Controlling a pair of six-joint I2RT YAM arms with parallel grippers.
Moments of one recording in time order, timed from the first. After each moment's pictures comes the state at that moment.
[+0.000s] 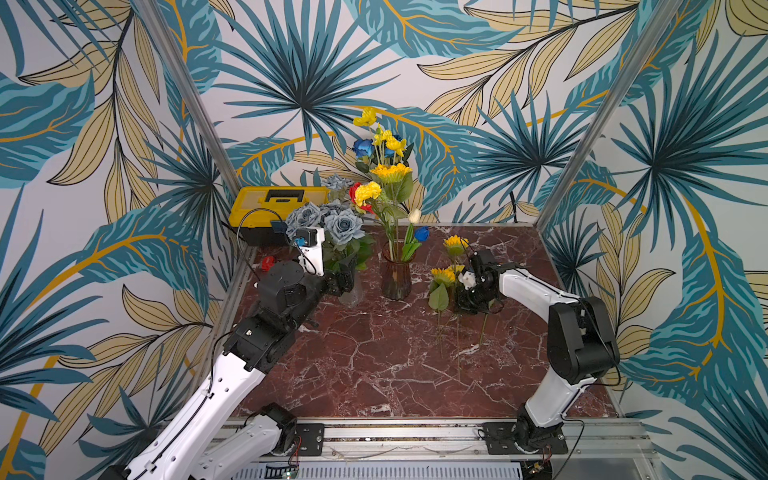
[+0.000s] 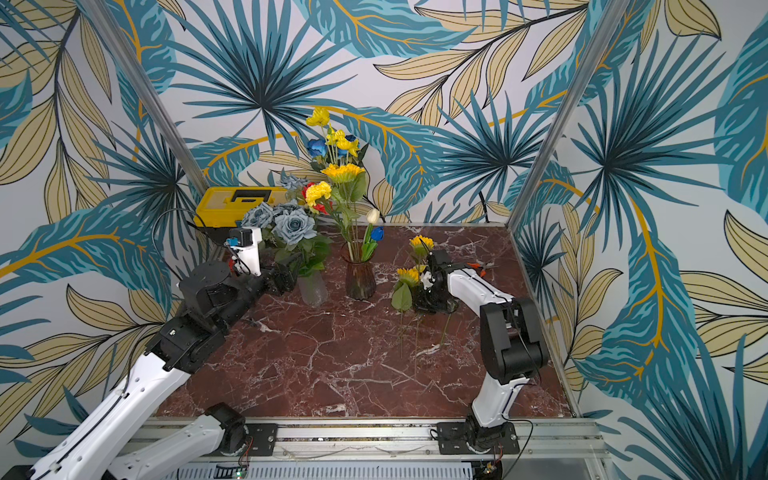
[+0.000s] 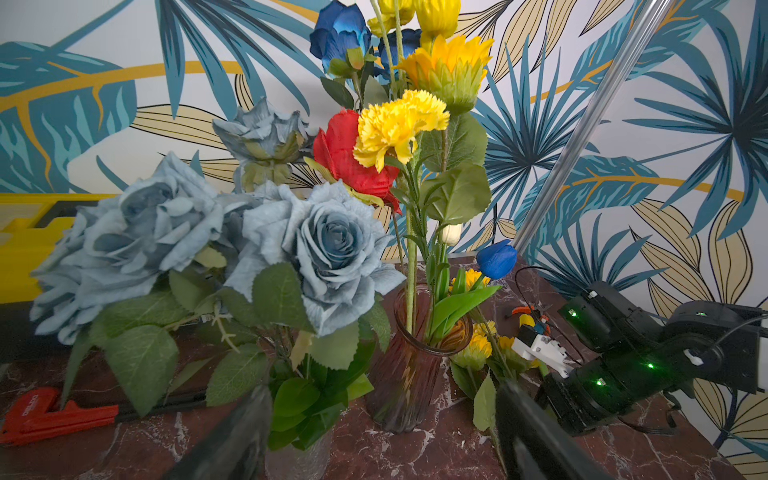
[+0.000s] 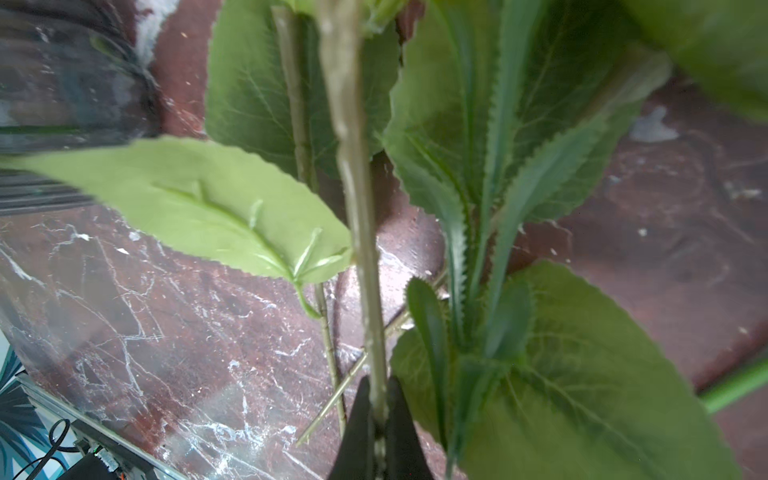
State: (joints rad) left arm -0.50 0.90 1.03 -0.27 -0.11 -0.26; right arm 0.19 1.78 1.20 -0.78 -0.32 0.33
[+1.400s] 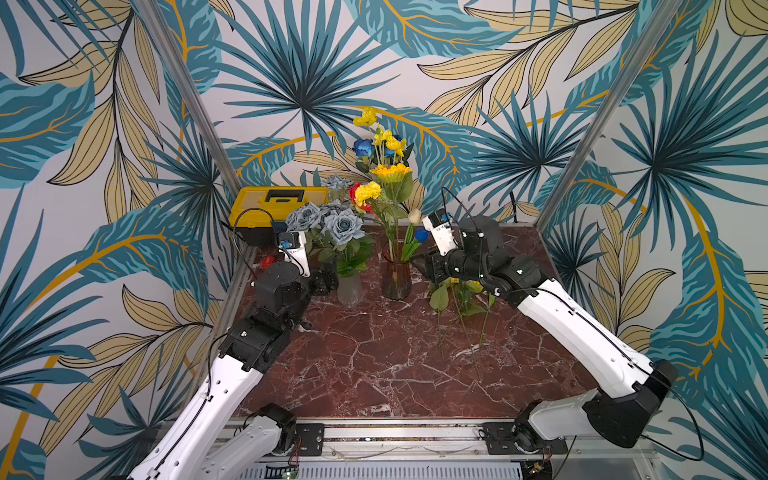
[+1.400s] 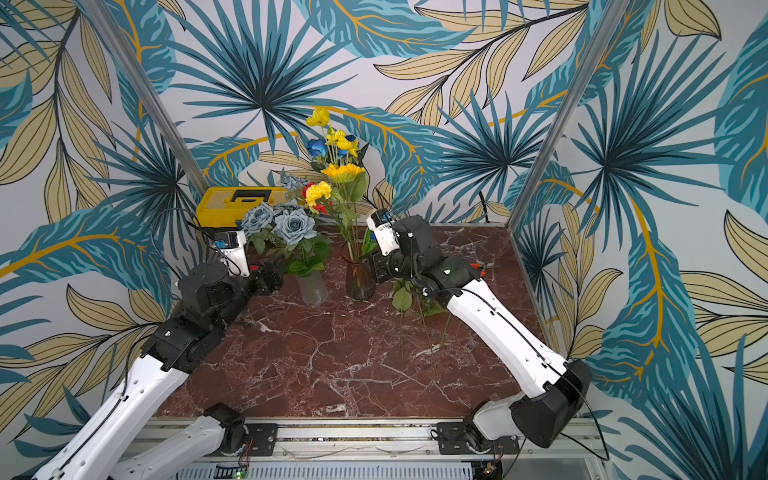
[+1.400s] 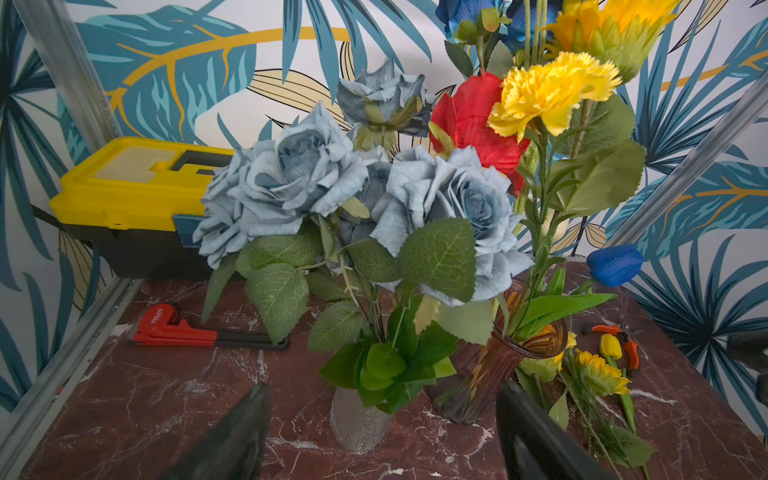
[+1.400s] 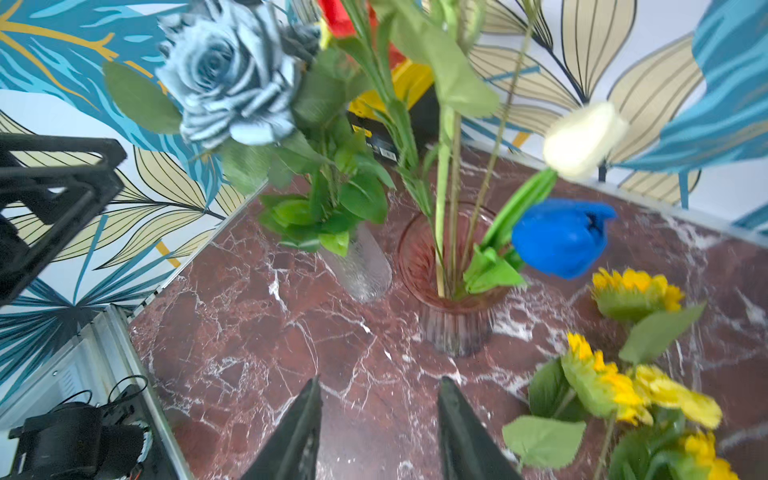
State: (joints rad) left arm -0.41 0.88 1.01 -0.37 -0.24 -0.31; right arm 0.62 1.44 1.54 -0.60 -0.13 0.14
